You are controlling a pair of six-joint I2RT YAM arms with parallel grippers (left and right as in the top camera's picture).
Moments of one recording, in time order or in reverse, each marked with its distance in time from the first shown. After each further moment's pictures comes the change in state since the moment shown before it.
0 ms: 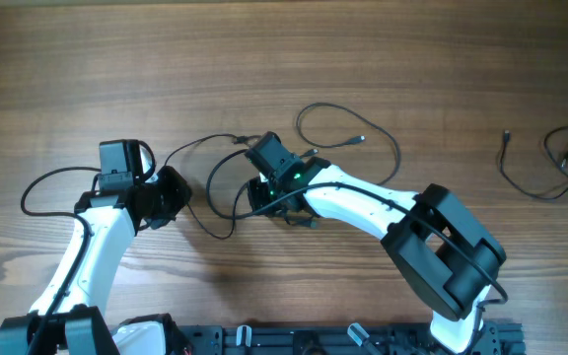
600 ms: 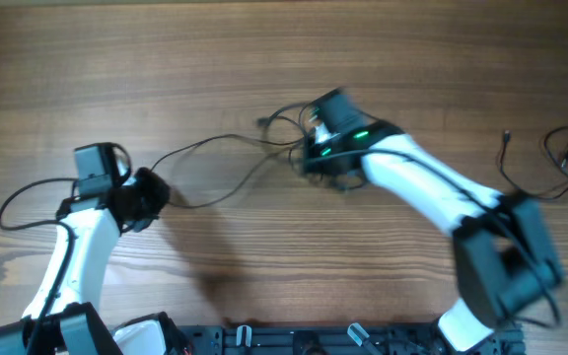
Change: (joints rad) left arm 0.155 0.000 0.000 -0.003 -0.044 0.000; right arm -0.330 -0.193 -0.002 -0.175 -0.012 -0.026
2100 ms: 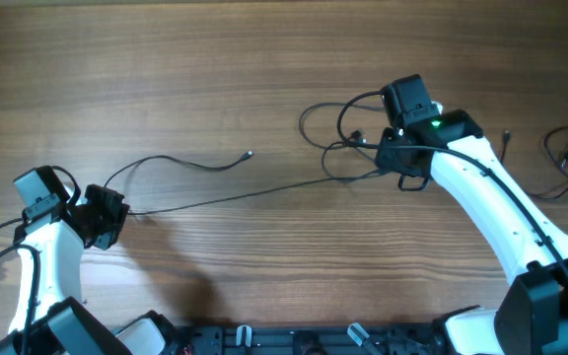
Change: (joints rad) left arm 0.303 0.000 0.000 -0.053 0.037 -0.001; right arm -0.185 -0.195 0.000 -0.383 0.414 0.052
